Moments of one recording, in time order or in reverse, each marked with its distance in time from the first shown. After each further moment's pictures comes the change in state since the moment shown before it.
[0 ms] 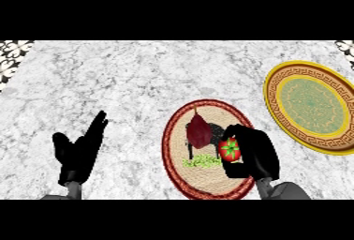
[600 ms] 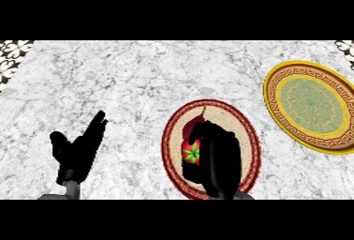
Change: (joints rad) left arm -0.004 -0.001 0.022 0.012 0.006 -0.030 0.002; right arm -0.093 0.252 0.168 -0.089 0.397 -0.139 0.376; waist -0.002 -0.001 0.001
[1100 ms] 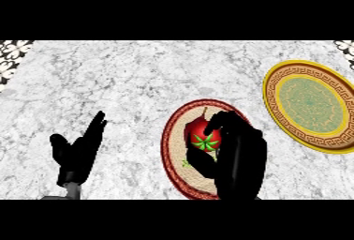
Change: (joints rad) left arm 0.012 -0.014 0.004 -0.010 -0.015 0.008 -0.011; right arm -0.006 0.028 -0.070 -0.164 0.182 -0.090 0.105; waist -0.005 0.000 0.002
